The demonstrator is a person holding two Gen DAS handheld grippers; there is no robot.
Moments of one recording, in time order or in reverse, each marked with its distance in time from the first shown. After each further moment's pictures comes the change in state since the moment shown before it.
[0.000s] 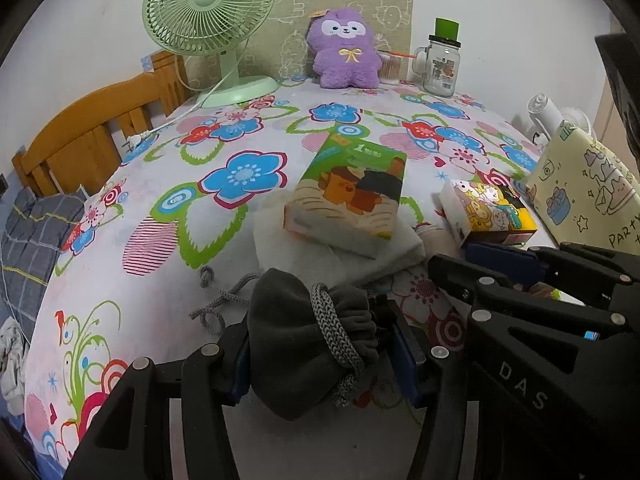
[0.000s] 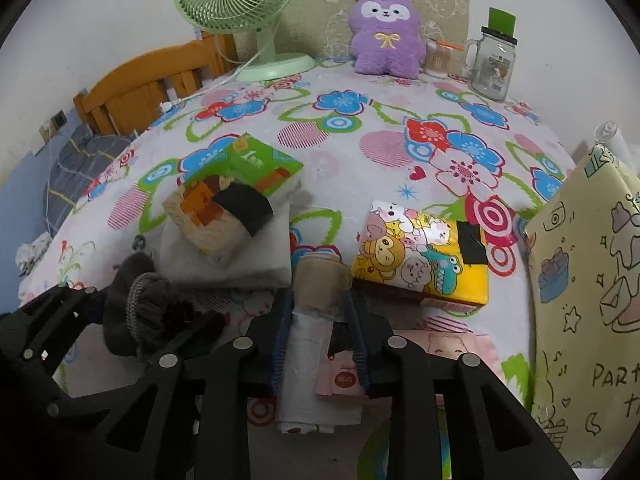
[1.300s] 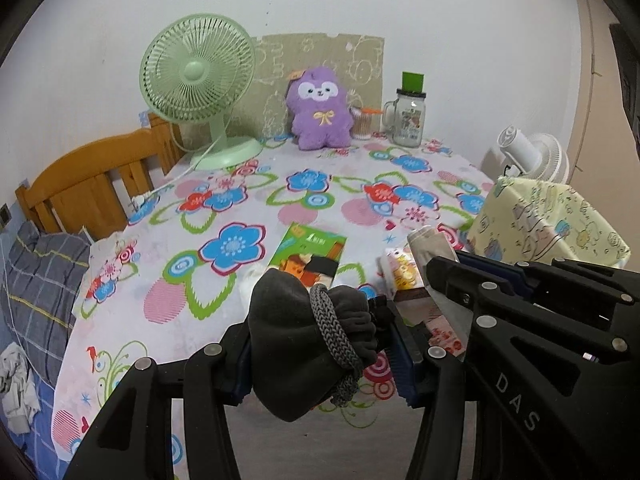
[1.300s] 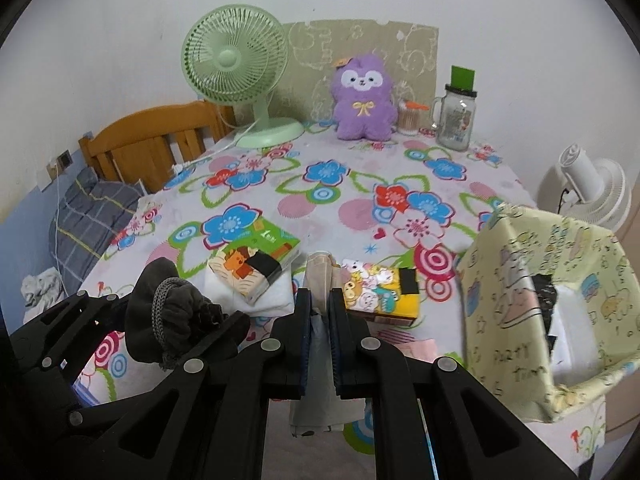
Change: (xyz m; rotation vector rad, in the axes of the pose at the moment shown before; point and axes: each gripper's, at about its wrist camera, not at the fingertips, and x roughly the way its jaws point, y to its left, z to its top) left arm -0.066 -0.028 0.022 0.040 -0.160 -0.026; right arm -0.089 -0.003 0.005 0.041 -0.185 -0.027
